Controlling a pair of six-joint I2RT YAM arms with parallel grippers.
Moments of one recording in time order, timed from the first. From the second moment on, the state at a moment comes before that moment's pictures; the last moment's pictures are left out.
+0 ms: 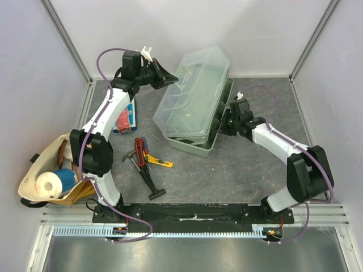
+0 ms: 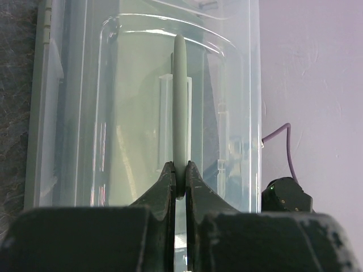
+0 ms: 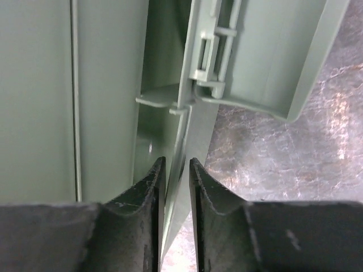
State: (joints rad) left arm -0.26 1.82 1.73 -0.30 0.56 -0.82; right arm 0.37 1.51 0.99 -0.30 -0.06 0.69
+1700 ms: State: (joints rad) left arm -0.14 2.07 1.62 -0.08 0.87 -0.76; right arm -0.08 1.23 0.83 -0.48 0.27 0.55
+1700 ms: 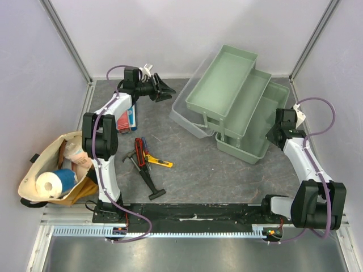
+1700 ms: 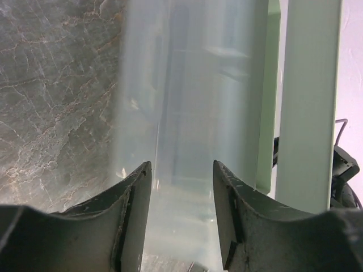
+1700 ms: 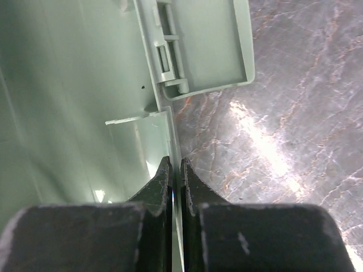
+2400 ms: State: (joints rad) left arm -0.21 2.16 1.59 -0.07 0.85 -0.66; right arm -0.16 1.24 0.80 -0.38 0.18 0.49
